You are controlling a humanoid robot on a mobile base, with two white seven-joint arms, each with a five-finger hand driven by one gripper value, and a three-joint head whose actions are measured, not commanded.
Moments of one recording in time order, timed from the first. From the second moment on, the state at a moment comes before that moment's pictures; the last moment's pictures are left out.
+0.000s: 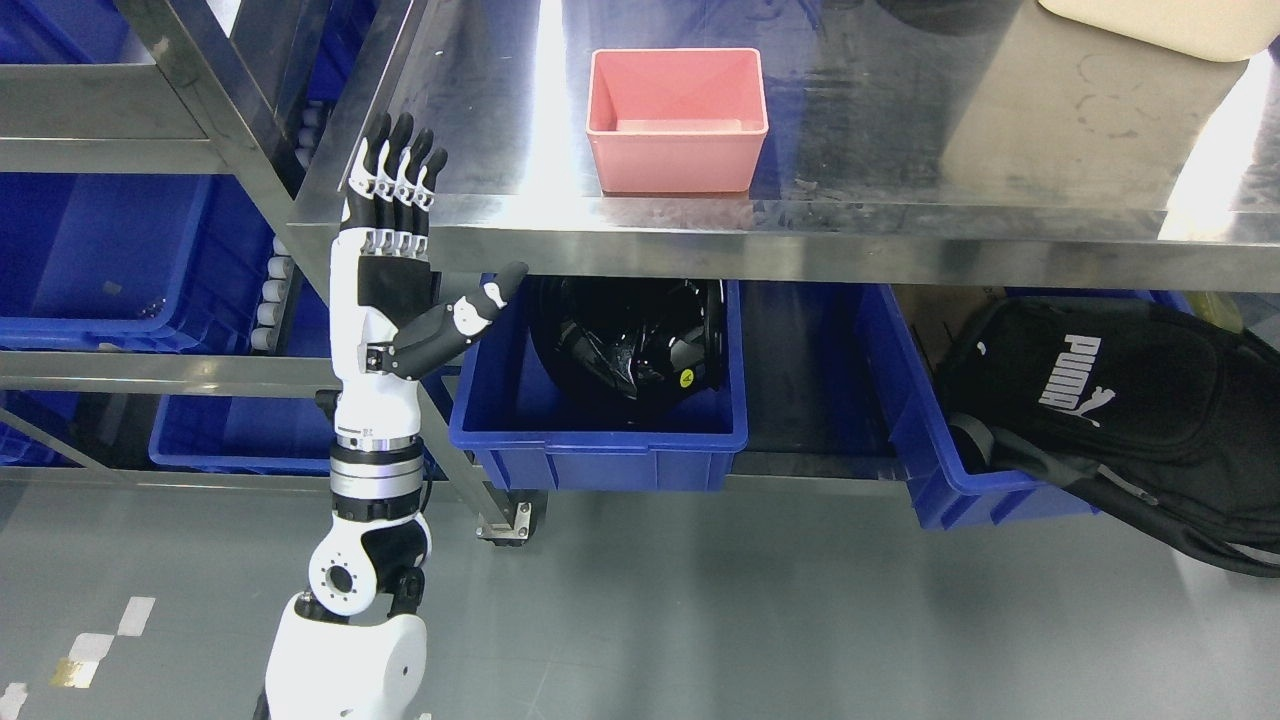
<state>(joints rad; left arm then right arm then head) -0.32 0.00 -0.16 -1.60 0.31 -0.58 -0.12 0.00 0.00 0.00 0.00 0.00 0.02 -0.04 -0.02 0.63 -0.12</state>
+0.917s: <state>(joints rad) -0.78 0.21 -0.04 -1.51 0.15 -0.25 -0.76 0.00 0.00 0.00 0.00 0.00 0.02 -0.04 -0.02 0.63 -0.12</state>
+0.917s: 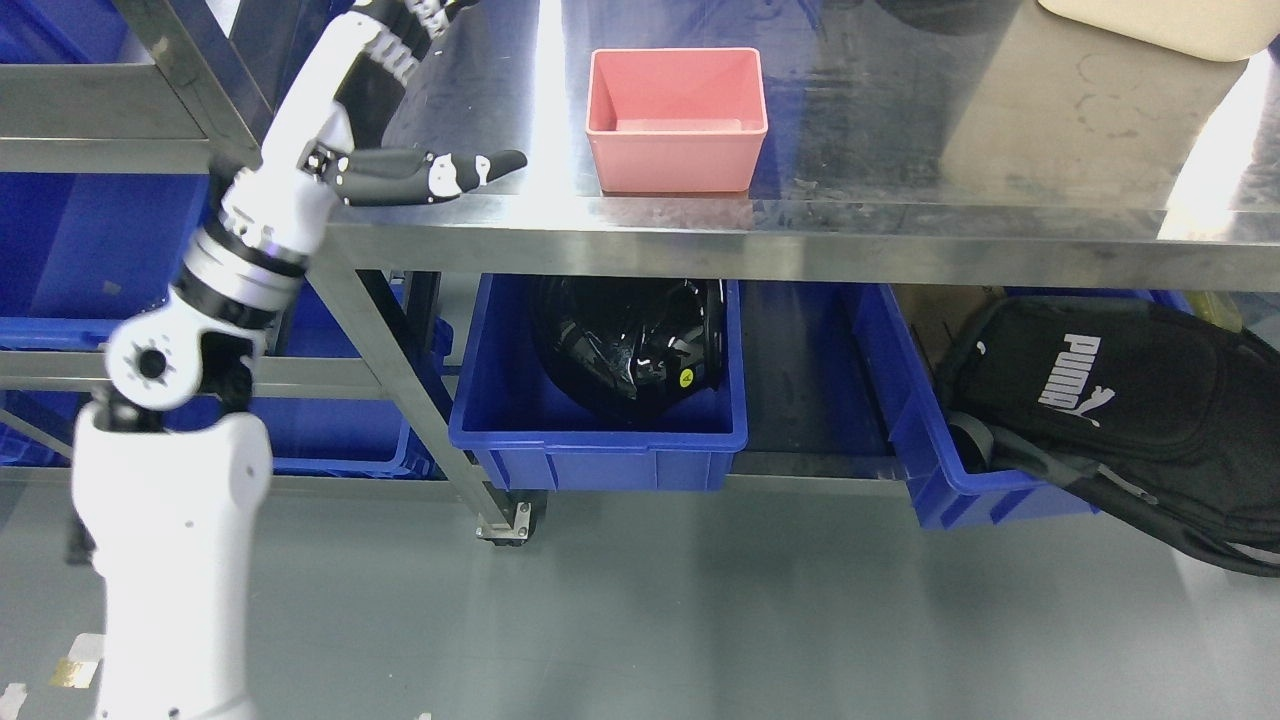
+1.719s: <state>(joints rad) -1.24 0.21 -0.33 -1.20 -0.15 0.01 -1.05 0.00 0.00 0.00 0.00 0.00 0.02 -0.04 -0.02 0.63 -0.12</state>
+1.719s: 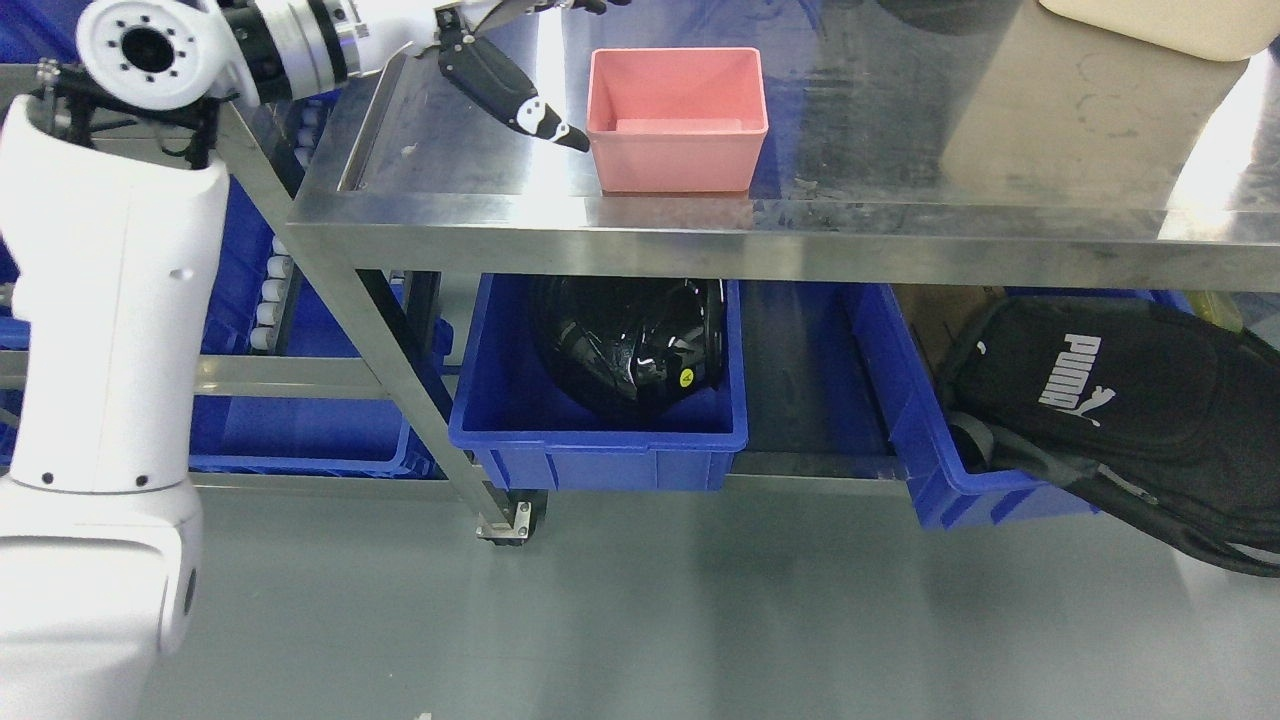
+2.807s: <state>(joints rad) -1.39 0.03 -0.50 -0.75 -0.35 -0.01 -1.01 0.00 0.00 0.00 0.00 0.00 0.02 -0.04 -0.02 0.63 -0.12</state>
